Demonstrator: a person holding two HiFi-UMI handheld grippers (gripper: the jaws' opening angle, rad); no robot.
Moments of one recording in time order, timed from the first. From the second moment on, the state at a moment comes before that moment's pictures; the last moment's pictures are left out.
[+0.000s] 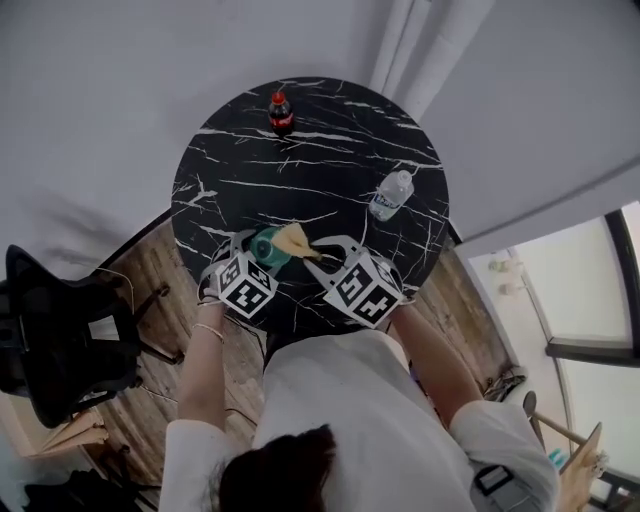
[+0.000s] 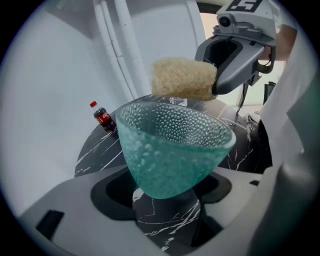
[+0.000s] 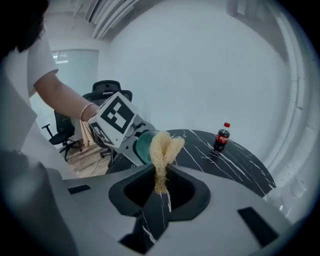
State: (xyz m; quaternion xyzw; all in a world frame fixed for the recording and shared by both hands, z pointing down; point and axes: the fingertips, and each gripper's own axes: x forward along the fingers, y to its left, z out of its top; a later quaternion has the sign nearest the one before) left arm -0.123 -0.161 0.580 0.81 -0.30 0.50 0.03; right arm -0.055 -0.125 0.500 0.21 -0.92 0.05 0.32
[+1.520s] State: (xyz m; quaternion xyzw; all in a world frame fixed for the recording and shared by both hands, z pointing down) left arm -0.121 -0.159 0.527 0.76 -0.16 0.62 -0.13; right arm -0.090 -0.149 0.505 0.11 -0.80 -0.30 0.50
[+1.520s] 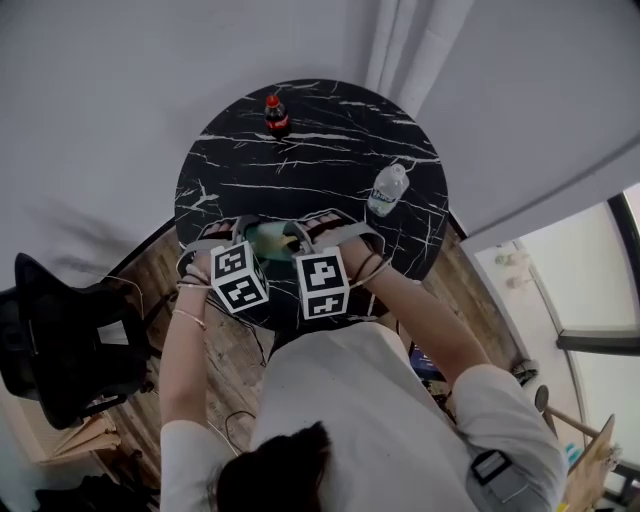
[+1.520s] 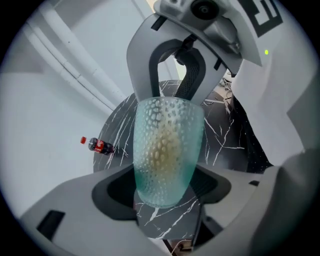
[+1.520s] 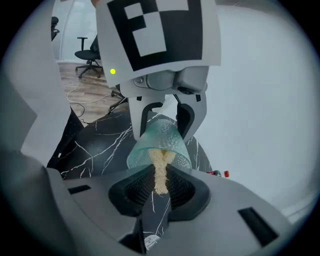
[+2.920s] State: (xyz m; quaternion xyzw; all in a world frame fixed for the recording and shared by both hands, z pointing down) left arm -0.104 -0.167 0.483 0.76 -0.19 0.54 -0.29; right arm -0.090 -0.123 0.466 0.01 -0.93 0.16 0.32
